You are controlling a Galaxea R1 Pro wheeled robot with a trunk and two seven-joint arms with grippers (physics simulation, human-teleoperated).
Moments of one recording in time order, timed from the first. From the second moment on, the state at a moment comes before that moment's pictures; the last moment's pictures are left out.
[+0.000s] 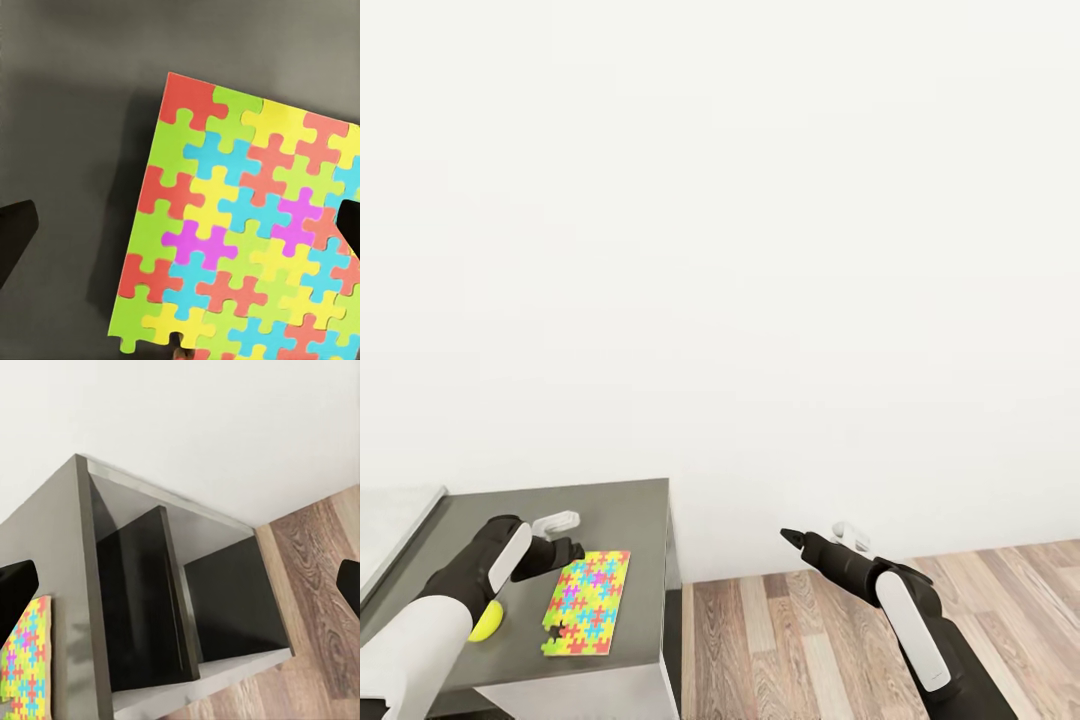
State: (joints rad) left arm -0.72 0.23 -0.04 -0.59 0.40 0.83 0.04; right arm -0.34 -0.04 0.03 -1.23 -0.76 0.68 -0.01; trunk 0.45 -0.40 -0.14
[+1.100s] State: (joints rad) left arm -0.72 0.35 -0.05 -0.59 0.41 0.87 -0.38; right arm -0.34 -0.05 0.03 -1.24 -0.76 0.68 -0.01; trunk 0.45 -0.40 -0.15
